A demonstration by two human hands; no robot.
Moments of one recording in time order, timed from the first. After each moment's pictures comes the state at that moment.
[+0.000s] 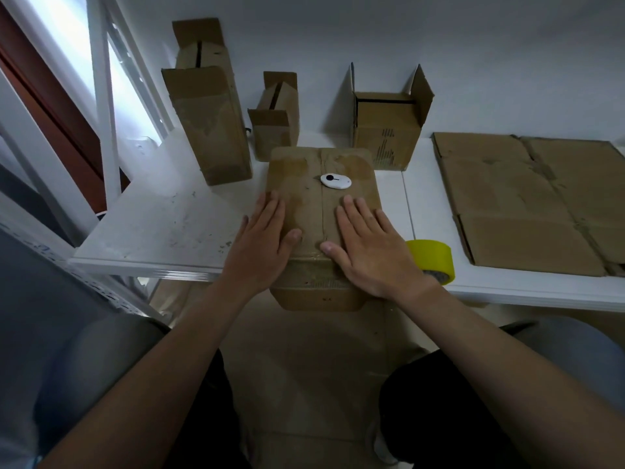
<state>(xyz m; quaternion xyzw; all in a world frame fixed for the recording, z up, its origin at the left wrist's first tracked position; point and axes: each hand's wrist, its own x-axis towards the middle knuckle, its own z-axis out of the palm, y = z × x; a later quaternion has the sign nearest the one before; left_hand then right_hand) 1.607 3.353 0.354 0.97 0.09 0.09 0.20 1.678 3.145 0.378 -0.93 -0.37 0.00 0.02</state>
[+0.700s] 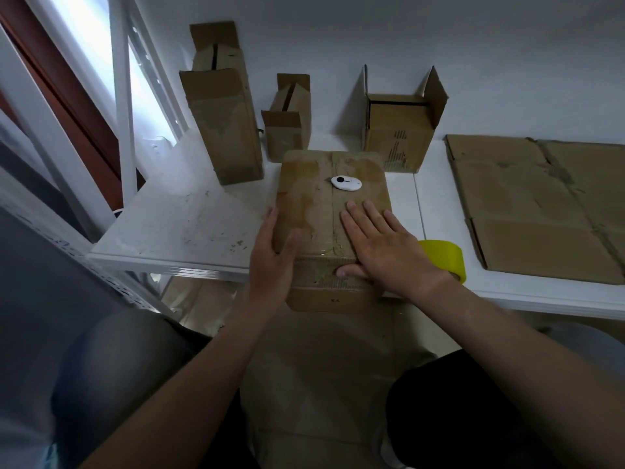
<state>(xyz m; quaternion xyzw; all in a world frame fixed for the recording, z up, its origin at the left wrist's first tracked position) 1.593 3.324 0.332 0.77 0.22 0.24 0.55 1.692 3.143 0.382 -0.90 -0.43 0.00 -0.09</state>
